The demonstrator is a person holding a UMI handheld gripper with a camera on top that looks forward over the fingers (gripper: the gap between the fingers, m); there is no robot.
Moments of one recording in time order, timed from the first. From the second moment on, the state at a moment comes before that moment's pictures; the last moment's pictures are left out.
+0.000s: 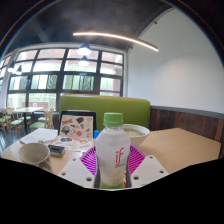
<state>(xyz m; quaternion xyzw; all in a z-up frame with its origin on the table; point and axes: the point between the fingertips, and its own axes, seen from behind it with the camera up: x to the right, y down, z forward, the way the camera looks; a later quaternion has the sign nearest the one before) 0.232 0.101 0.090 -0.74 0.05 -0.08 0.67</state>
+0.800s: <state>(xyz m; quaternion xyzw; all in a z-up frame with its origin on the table) 0.184 -0.089 0.133 -0.75 0.05 -0.07 0.66</state>
